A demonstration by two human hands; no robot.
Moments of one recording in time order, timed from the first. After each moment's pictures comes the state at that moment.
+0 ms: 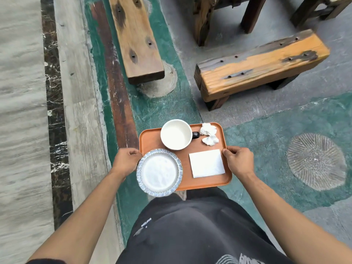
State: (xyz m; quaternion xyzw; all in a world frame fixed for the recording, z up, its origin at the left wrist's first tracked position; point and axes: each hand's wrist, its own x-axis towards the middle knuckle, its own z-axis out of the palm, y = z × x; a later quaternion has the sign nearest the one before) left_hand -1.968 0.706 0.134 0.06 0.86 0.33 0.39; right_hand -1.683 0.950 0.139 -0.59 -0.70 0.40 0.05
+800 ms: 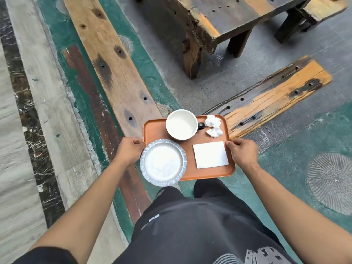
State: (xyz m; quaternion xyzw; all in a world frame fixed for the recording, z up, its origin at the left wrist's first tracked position) left_hand -2.371 1.044 0.161 0.20 0.86 0.27 0.39; right_hand -2.044 1.218 0.141 -0.66 -0.64 0.37 0.11
